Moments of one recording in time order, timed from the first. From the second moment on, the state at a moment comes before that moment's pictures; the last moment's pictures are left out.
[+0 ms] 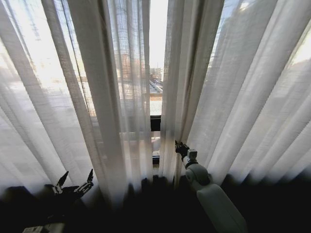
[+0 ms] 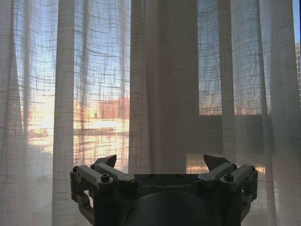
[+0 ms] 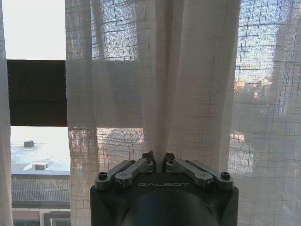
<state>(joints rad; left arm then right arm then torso) 1.84 -1.59 -0.93 -2.46 -0.27 0.06 0.17 -0.86 1.19 0.22 1.72 0.44 -0.32 0.27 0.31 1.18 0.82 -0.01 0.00</state>
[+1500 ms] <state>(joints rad) 1.85 -1.59 -0.92 -2.49 -0.27 0.06 0.17 -0.94 1.18 0.27 1.84 0.45 -0.34 0.27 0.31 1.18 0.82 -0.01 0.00</state>
